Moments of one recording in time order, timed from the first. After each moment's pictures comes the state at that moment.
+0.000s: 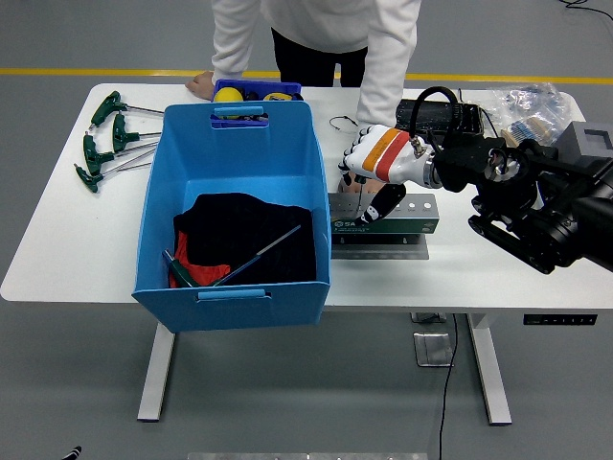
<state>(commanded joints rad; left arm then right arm) -0.15 0.16 -0.06 -0.20 0.02 0.26 -0.09 1.16 -0.16 0.08 0.71 -2.01 -0.17 0.25</state>
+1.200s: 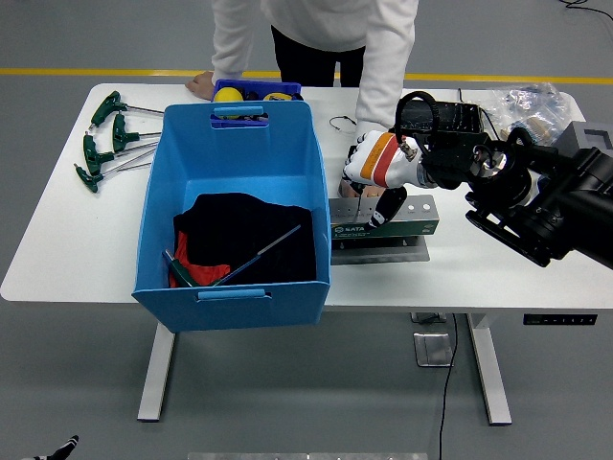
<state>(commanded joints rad) -0.17 0.17 -0.07 -0.20 0.03 0.28 -0.10 1.20 -0.12 0.05 0.66 -2.15 -0.12 0.29</state>
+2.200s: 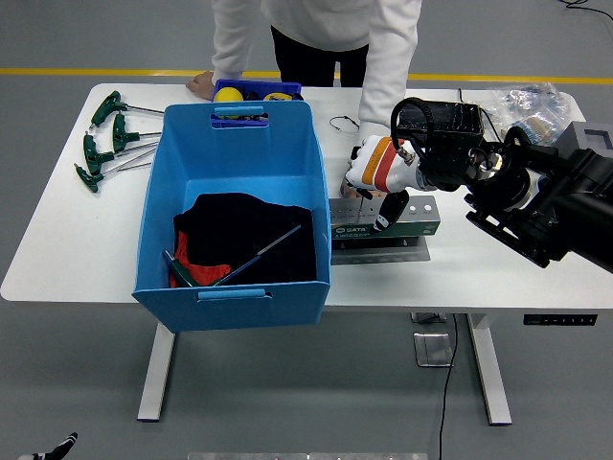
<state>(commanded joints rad) -0.18 0.17 -0.09 -0.21 0.05 0.29 -0.10 1.19 -0.11 0.07 0.63 -2.23 -0.11 0.31</state>
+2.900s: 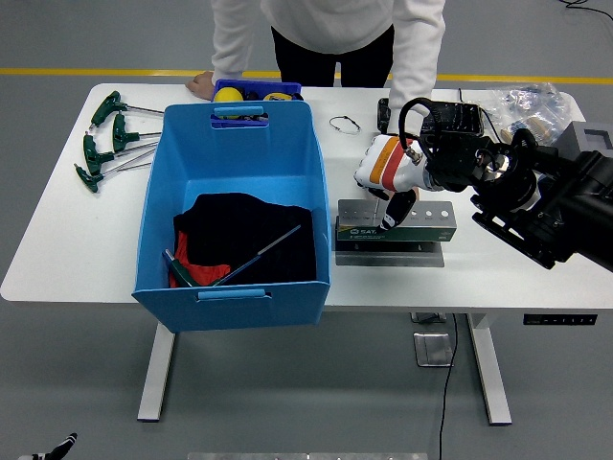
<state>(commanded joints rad) -0.17 0.18 -0.12 -0.21 0.07 0.29 -0.10 1.18 -0.12 0.07 0.63 -2.22 -0.11 0.30</state>
